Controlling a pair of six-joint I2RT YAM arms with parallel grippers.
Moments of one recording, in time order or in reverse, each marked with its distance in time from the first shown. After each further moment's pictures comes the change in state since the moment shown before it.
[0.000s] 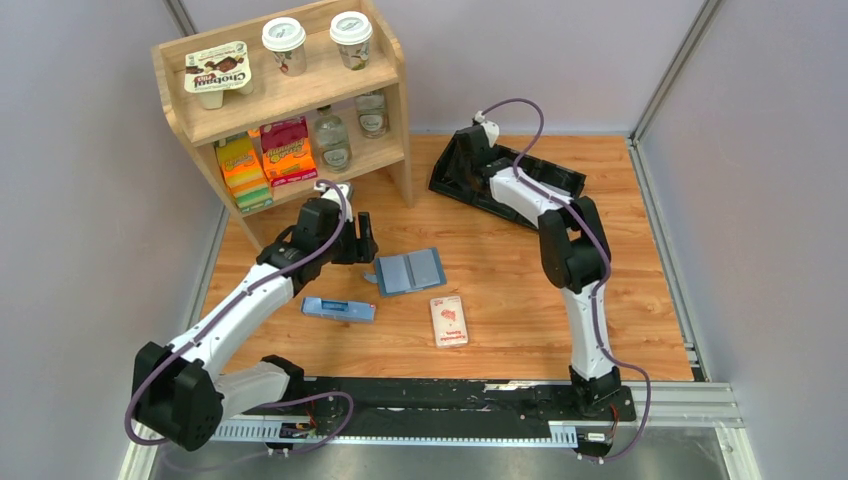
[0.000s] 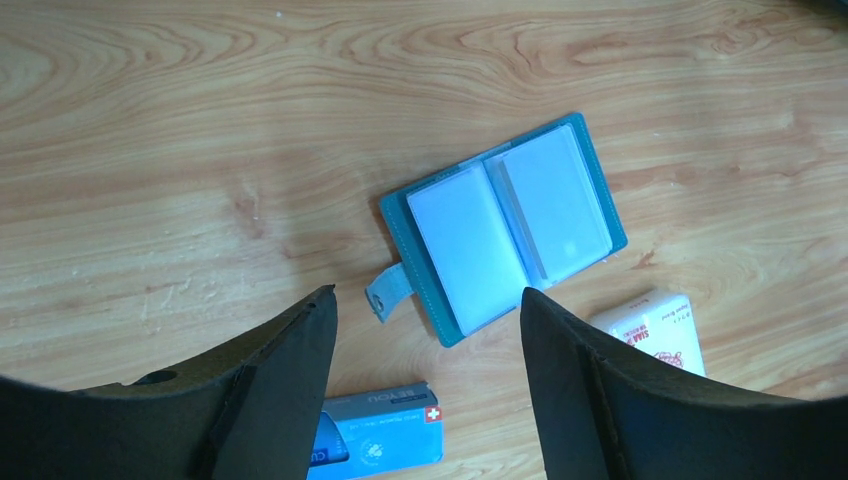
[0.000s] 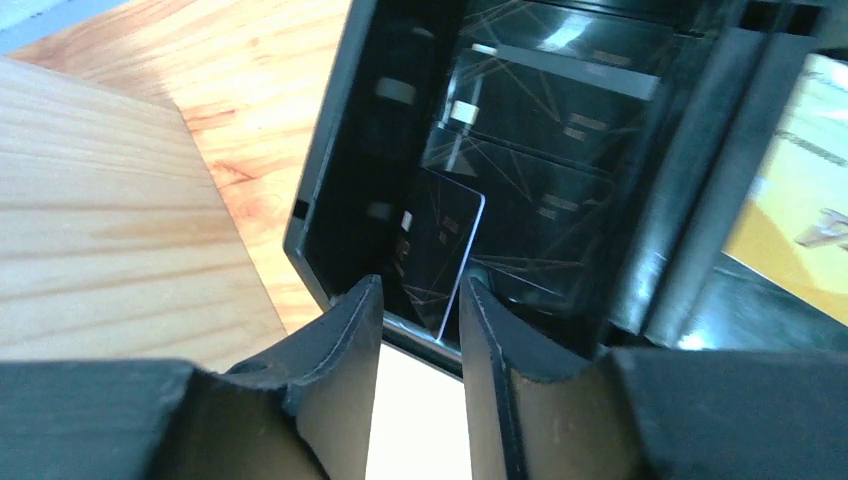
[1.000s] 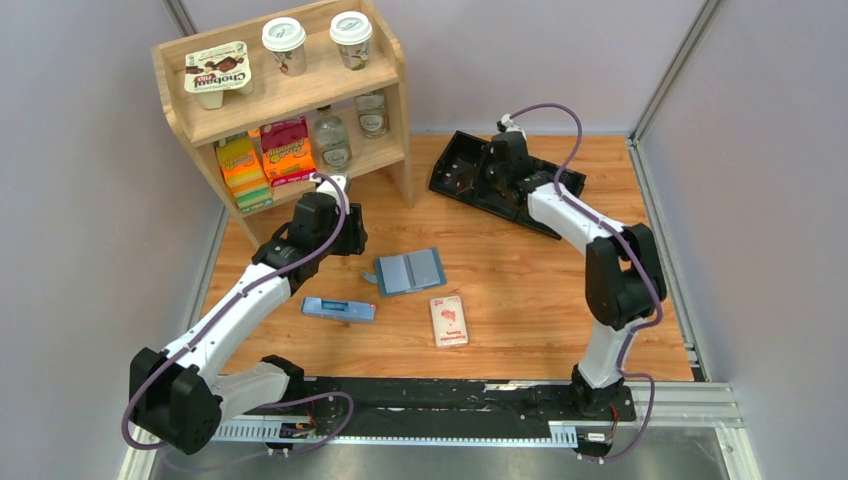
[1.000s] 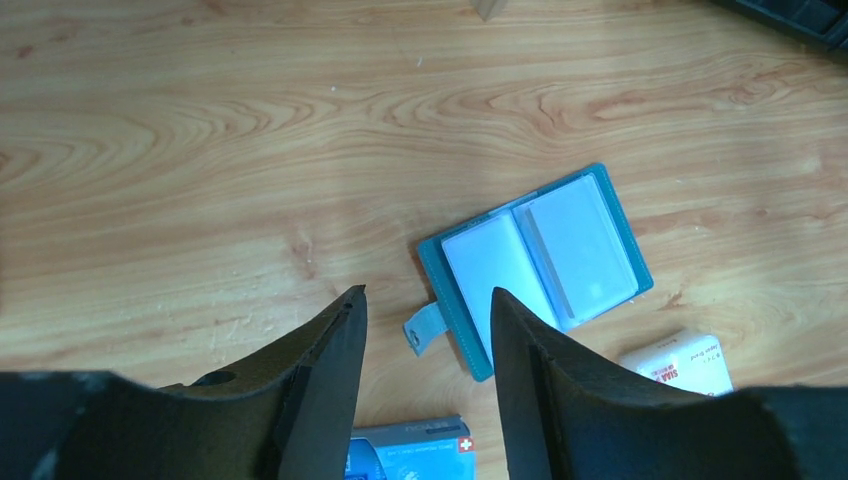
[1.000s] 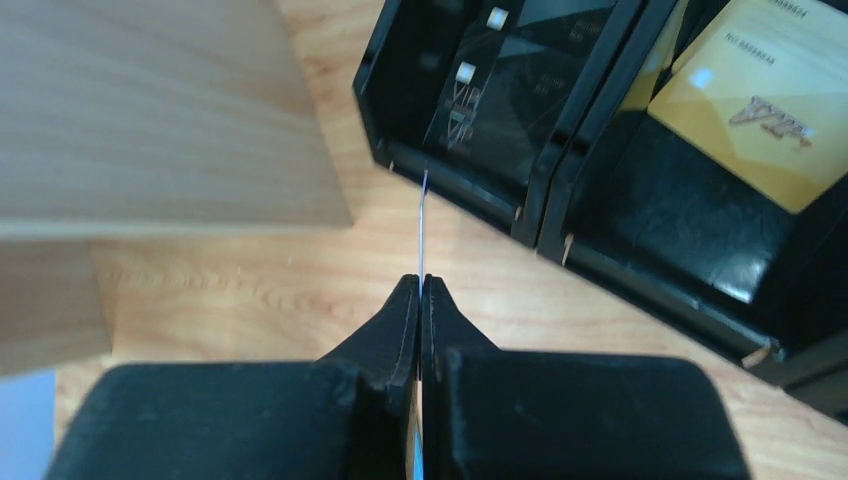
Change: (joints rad) left arm 0.000 -0.013 0.041 0.019 -0.075 0.085; right arm -0.040 -0.475 -0.469 0.064 -0.231 -0.076
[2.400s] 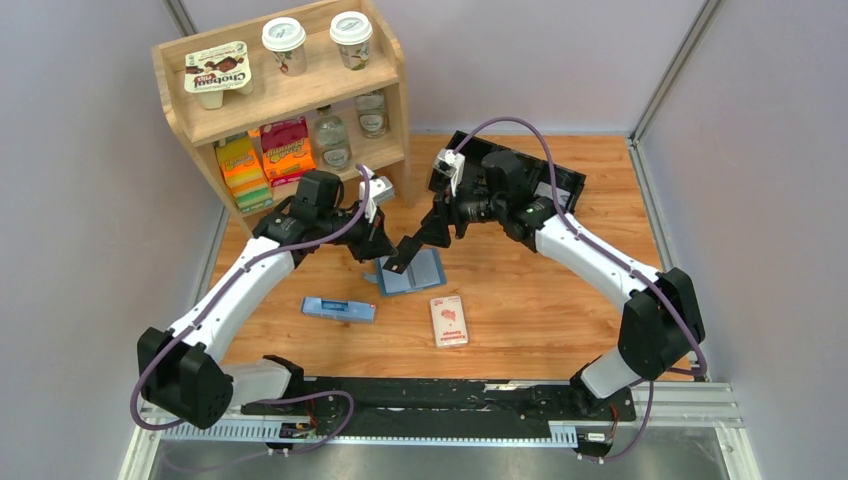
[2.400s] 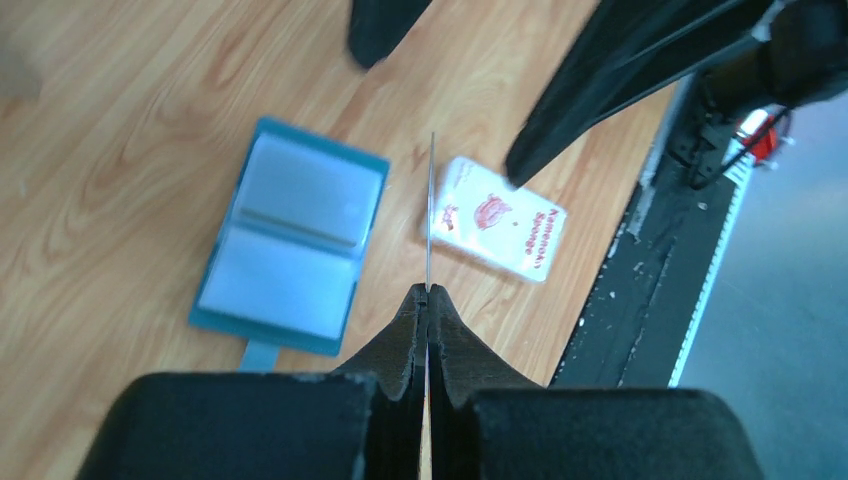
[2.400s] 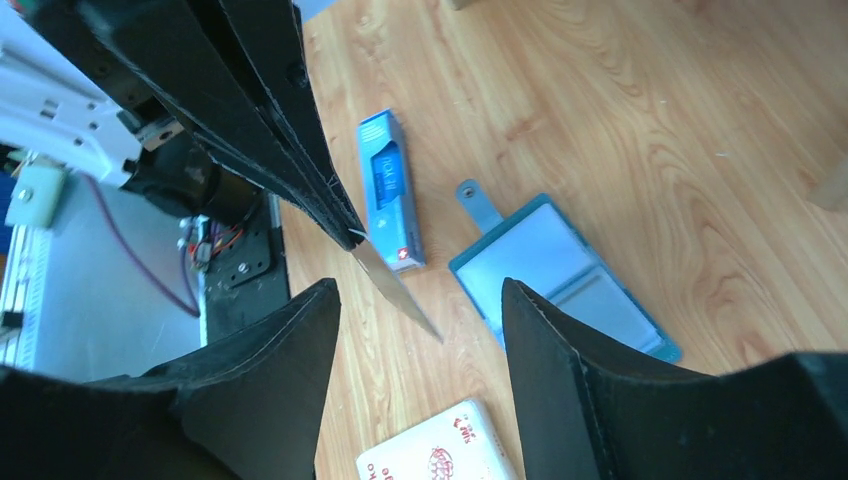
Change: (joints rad) left arm 0.042 0.129 0.199 -0.222 0.784 0.438; right arm 0.183 -0.244 -0.139 0.025 -0.719 -0.462
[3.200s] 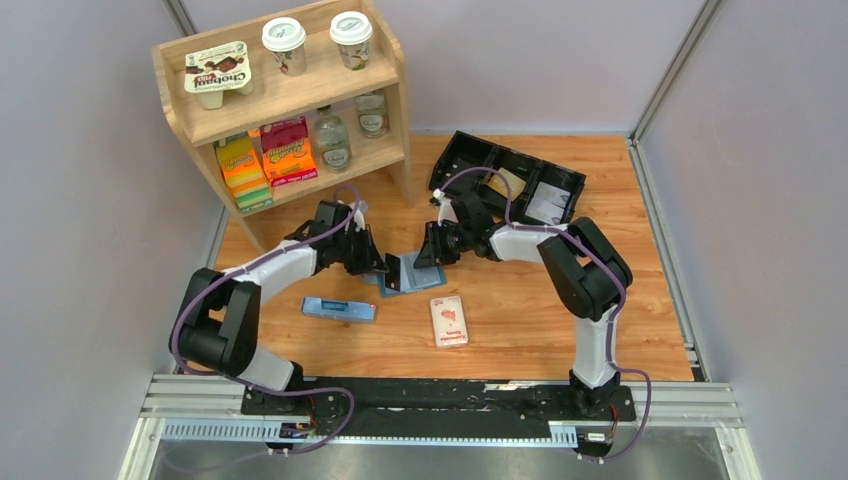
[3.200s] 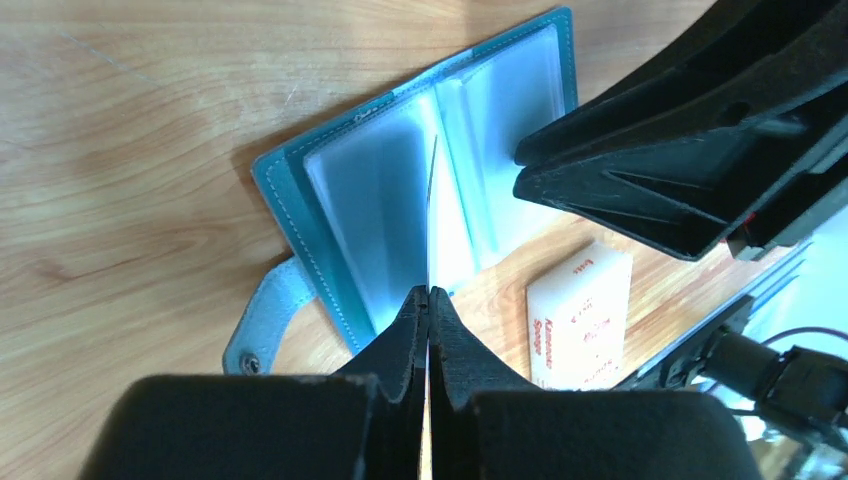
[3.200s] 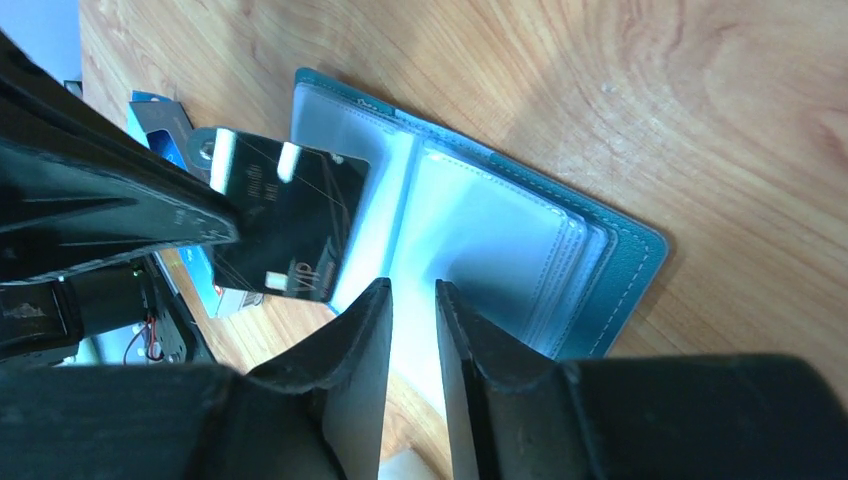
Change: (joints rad) left arm 0.061 0.262 -0.298 0.404 -0.270 -0.709; right arm 0.011 0.447 -0.095 0.196 0.192 0.373
